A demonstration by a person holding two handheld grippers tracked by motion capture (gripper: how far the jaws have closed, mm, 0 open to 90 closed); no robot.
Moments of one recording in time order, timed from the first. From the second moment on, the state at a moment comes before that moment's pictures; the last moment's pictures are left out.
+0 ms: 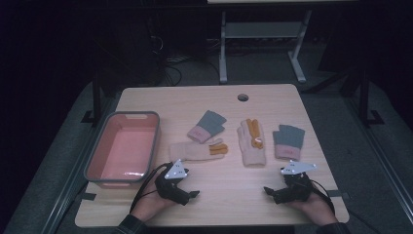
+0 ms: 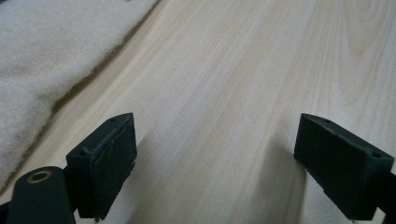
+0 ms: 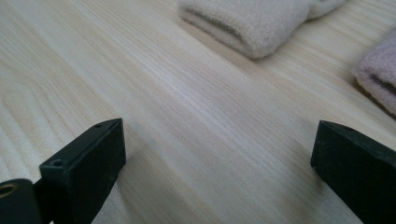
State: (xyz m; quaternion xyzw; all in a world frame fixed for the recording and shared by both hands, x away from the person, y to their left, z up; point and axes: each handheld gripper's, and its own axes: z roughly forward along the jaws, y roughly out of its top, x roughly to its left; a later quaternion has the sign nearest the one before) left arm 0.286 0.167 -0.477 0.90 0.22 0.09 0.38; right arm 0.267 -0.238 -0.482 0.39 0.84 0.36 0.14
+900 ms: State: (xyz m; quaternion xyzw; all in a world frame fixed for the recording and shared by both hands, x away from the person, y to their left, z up) left arm 0.294 0.156 -0.455 0.89 0.26 0.09 0.35; right arm 0.268 -0.238 -0.482 0.39 0.84 0.35 0.14
